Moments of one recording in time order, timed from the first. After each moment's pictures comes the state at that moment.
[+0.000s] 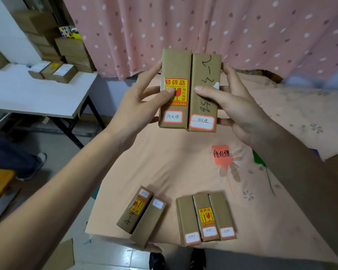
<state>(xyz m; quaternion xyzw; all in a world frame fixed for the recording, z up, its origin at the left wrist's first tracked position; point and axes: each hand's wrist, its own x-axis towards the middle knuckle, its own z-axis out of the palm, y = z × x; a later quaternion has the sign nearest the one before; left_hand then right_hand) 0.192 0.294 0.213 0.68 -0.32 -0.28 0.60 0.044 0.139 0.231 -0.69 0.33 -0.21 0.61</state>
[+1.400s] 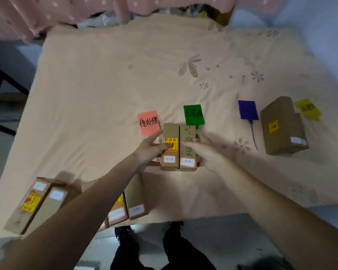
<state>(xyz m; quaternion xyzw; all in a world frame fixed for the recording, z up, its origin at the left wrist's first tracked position) -0.039 0.084 -0.038 0.70 -0.14 -0.58 0.39 -0.194 -0.033 -0.040 -0.50 0.60 -0.01 0.62</state>
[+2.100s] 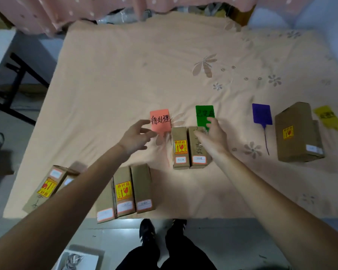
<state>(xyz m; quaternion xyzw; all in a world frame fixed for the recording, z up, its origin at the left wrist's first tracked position) 0.021 0.111 -0.020 0.78 -0.17 -0.47 0.37 -0.173 -0.038 -0.016 -0.66 0.57 -0.08 0.48</state>
